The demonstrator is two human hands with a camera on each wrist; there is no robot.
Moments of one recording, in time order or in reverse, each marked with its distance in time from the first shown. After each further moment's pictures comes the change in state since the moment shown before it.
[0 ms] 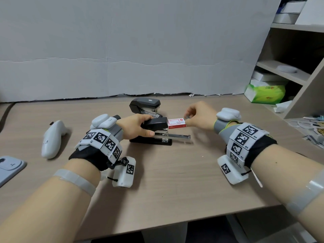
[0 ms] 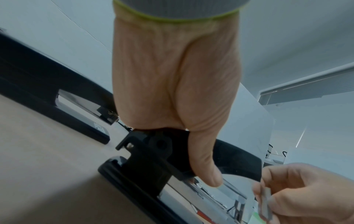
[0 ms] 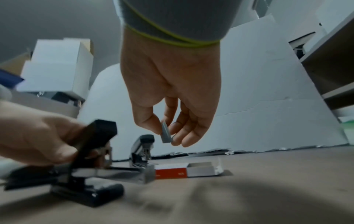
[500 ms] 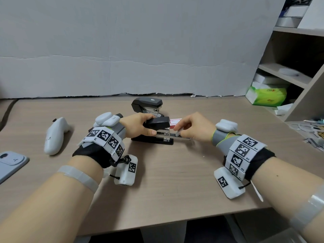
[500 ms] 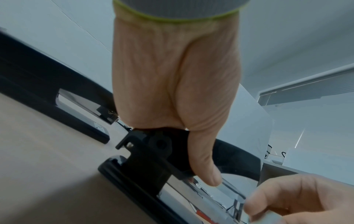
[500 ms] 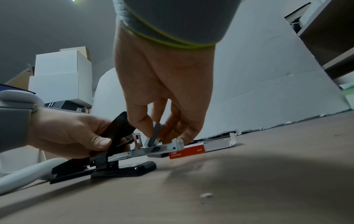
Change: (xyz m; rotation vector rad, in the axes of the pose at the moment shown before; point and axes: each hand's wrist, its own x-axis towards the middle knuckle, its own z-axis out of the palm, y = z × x) left_hand -0.001 0.001 0.002 0.006 0.019 -0.009; right_hand -0.021 -0.006 0.028 0.171 -0.121 -0.075
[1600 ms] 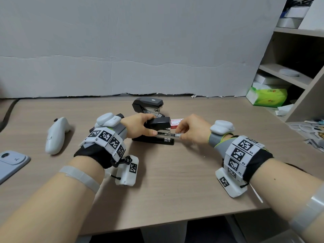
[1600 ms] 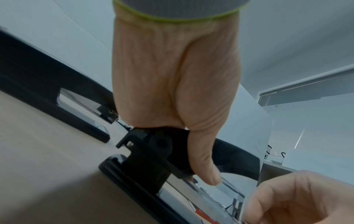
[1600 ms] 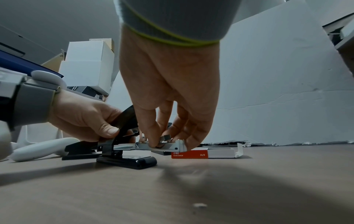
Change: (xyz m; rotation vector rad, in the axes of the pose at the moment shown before) left_hand 0.001 -0.002 0.000 0.004 0.000 -0.014; right_hand -0.005 -0.011 0.001 -0.260 -0.040 0.009
